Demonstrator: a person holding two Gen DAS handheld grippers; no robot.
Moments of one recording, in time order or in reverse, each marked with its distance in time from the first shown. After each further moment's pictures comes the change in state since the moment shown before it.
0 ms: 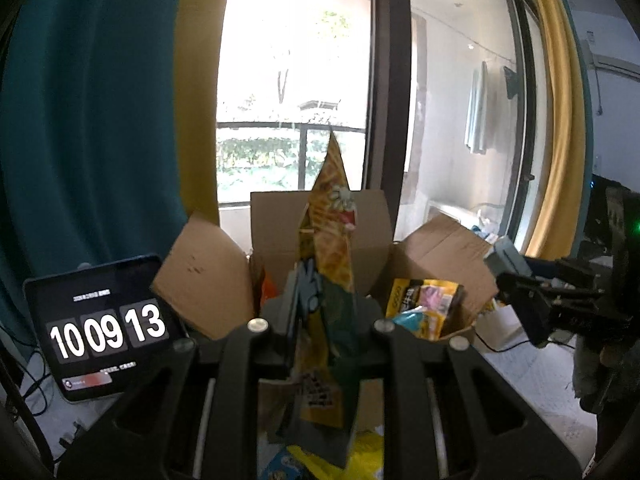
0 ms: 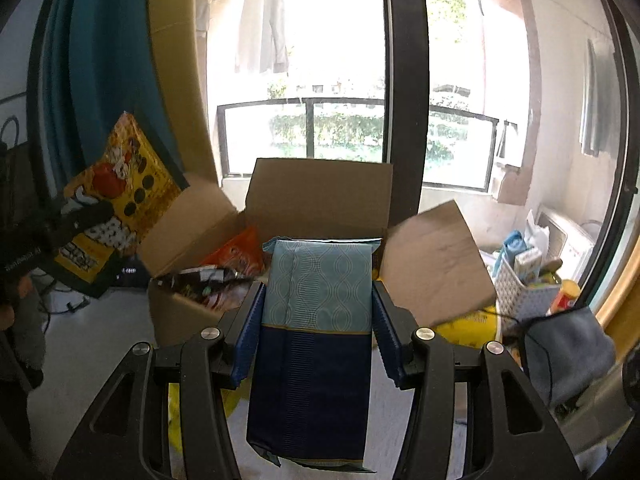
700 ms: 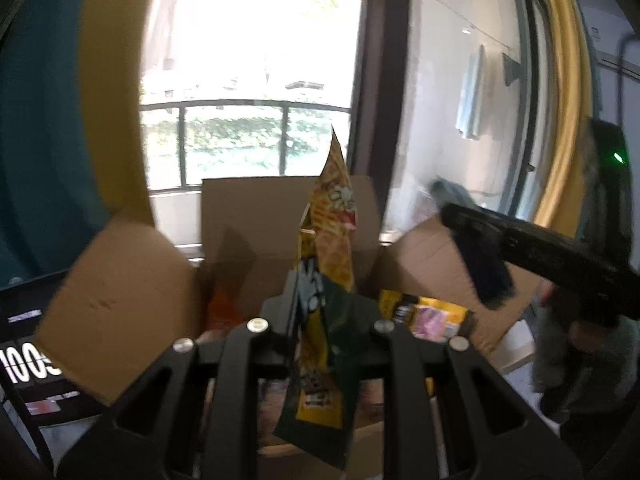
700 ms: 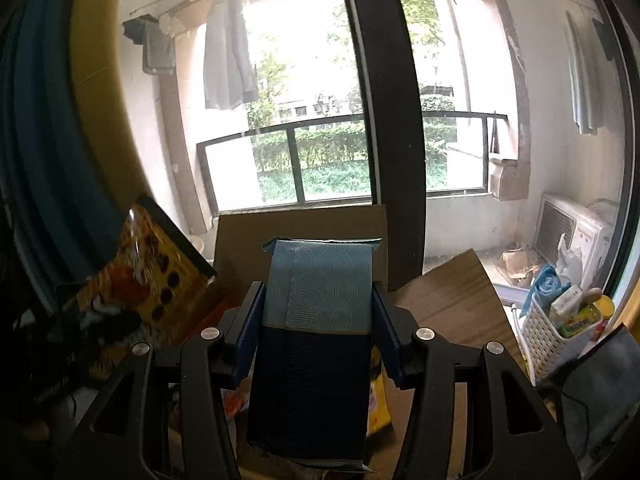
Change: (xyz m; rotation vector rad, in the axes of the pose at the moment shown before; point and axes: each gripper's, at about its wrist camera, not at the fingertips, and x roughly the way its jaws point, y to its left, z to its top) left arm 0.095 -0.033 0.019 -0.003 0.085 -0.079; right arm 0.090 -0.043 0.059 0.158 -0.085 0.003
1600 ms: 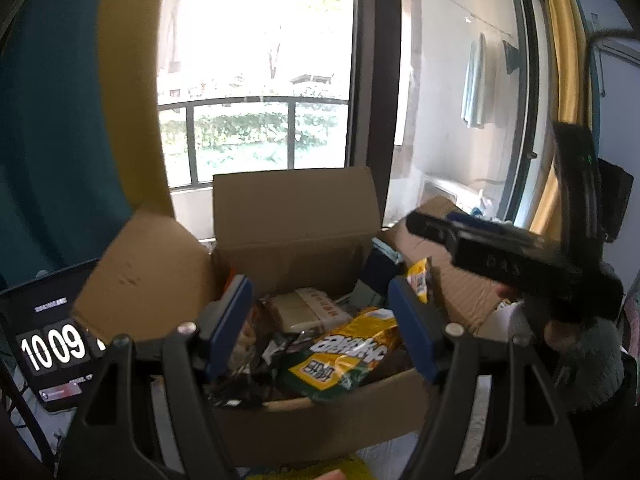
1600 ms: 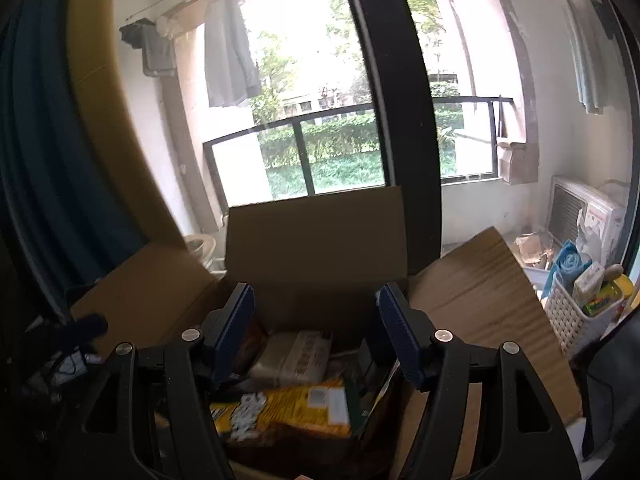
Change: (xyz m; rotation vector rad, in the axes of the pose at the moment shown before) left arm -0.042 -0.008 -0.008 0.018 0.021 0.064; right arm -0.002 0.015 -0.015 0.013 0.051 0.050
